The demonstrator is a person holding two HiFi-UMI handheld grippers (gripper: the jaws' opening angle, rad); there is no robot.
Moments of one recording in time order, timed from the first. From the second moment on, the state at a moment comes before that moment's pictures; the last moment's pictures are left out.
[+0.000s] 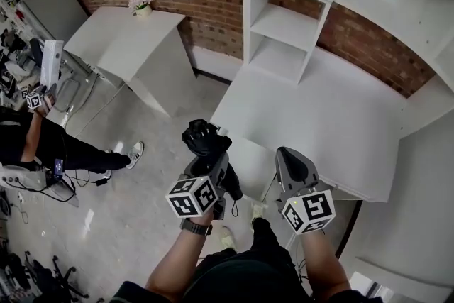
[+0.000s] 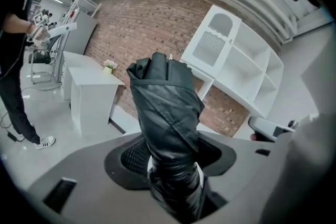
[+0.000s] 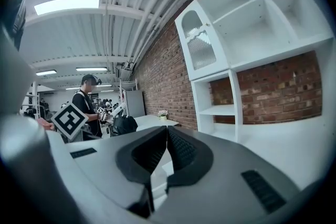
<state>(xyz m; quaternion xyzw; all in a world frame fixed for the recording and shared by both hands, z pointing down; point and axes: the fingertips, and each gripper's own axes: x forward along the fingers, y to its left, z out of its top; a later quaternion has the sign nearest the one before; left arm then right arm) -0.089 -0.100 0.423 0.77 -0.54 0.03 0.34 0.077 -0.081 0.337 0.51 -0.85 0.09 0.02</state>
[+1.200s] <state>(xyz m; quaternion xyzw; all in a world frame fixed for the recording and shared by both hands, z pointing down) -0.117 -0.054 0.218 0.84 -0.53 -0.05 0.11 0.073 -0.040 0.205 0.55 -0.83 -0.03 -0.01</state>
